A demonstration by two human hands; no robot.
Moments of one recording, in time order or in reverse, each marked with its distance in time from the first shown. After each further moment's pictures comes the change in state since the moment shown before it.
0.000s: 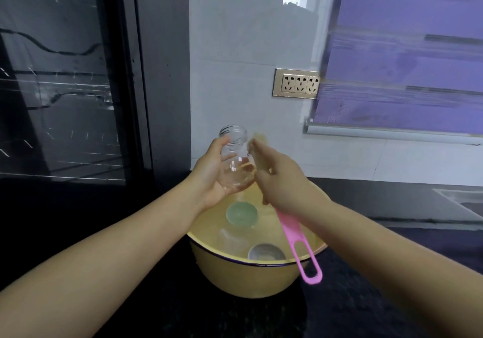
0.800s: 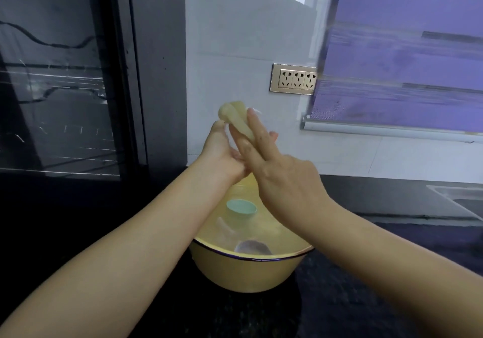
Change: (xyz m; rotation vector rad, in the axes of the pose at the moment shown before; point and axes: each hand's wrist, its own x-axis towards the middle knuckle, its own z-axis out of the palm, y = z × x) left_hand -0.022 0.019 0.053 -0.429 0.050 -0.052; right_hand -0.019 0.002 -0.002 -0.858 0.252 -0.438
